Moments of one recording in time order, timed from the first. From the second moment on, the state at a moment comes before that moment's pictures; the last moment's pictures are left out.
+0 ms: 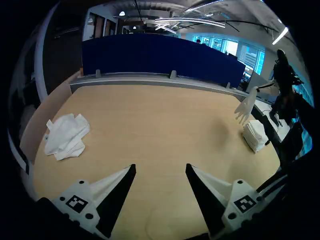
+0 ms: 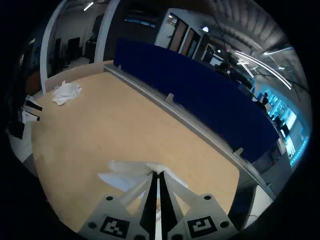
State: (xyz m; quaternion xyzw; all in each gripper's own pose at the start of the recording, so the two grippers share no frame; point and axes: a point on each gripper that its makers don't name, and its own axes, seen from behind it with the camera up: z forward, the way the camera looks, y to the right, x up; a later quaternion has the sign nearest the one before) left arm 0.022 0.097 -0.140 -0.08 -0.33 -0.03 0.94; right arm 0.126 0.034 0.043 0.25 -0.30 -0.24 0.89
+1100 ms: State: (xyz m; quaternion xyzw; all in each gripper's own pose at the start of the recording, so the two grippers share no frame) left arm 0.026 0.129 -0.135 -0.08 -0.34 -0.02 0.94; right arm 0.101 0.157 0.019 0.19 -0.34 -0.23 0.89
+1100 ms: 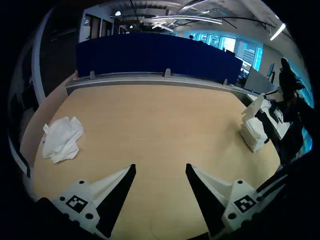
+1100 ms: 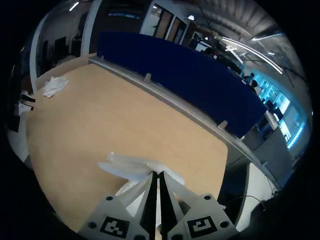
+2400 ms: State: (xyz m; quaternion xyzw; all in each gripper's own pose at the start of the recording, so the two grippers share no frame) left arm 0.022 0.136 -0.144 -0.10 -0.35 0.00 0.93; right arm -0.035 0.252 -0.104 0.09 -0.46 -0.15 0.87
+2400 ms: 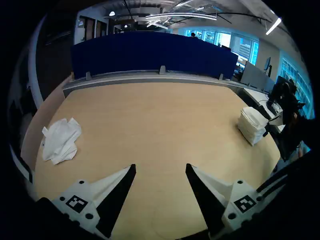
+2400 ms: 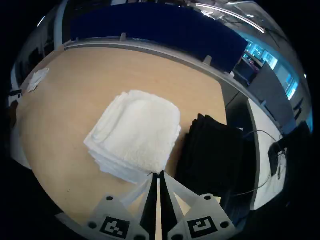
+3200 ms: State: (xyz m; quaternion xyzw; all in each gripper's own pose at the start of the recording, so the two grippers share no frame) left arm 0.019 0.138 -0.143 -0.10 -0.35 0.00 0.93; right arm -0.075 0.254 -0.106 0.05 -0.47 -0.12 0.87
